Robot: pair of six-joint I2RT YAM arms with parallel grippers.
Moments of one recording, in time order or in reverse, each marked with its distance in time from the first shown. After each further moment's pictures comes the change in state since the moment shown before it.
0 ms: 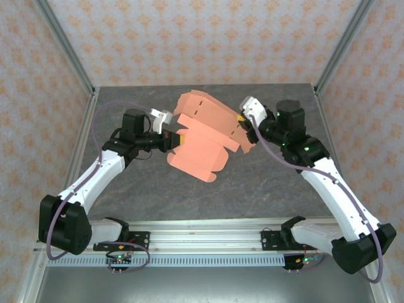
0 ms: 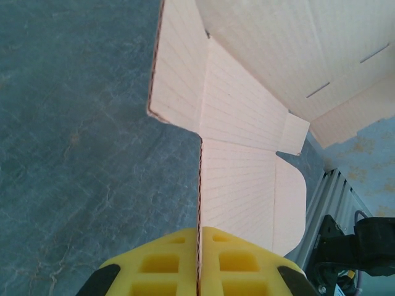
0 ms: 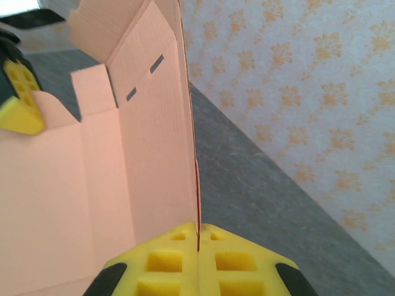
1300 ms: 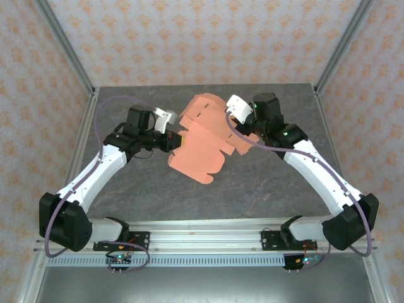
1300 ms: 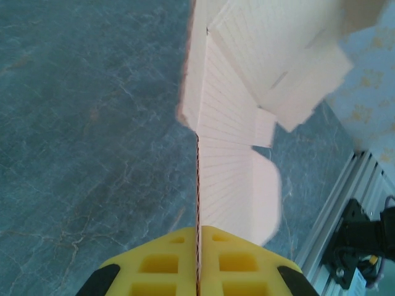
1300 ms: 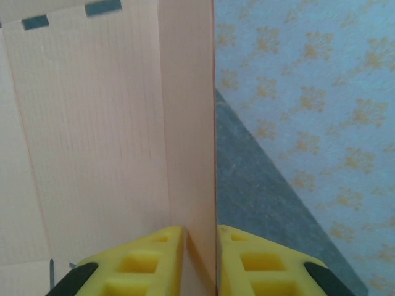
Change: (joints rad) left arm -0.060 0.029 0.119 -0.220 -0.115 0.097; right arm 0.040 0.213 0.118 -0.070 0.224 -0.123
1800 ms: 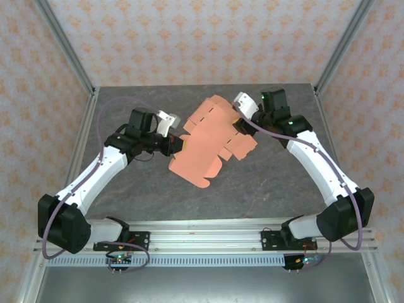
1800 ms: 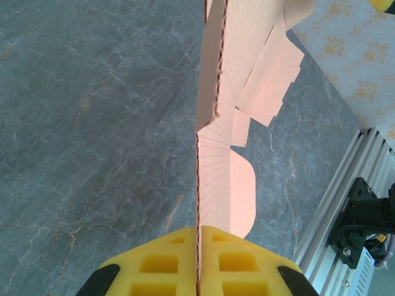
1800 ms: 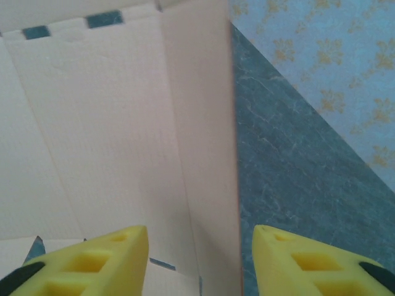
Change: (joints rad) left arm -0.025 -0.017 0.002 -0.042 -0.016 0.049; right arm -0.138 0.065 0.068 -0.142 -0.262 0.090
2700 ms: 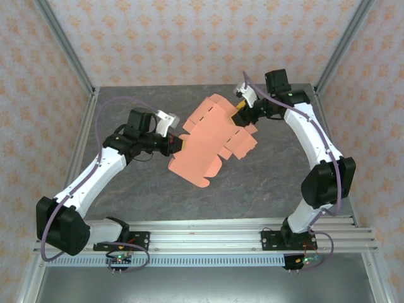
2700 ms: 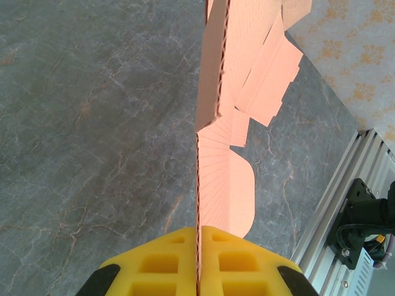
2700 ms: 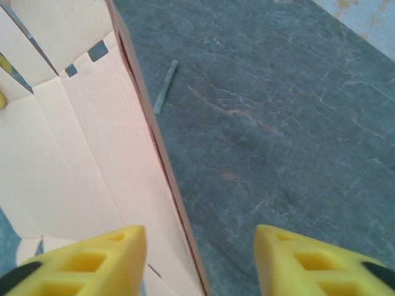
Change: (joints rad) left arm 0.000 -0.016 0.000 -0.003 0.000 0.000; right arm -0.130 0.309 0.323 -0.290 -0.460 -0.075
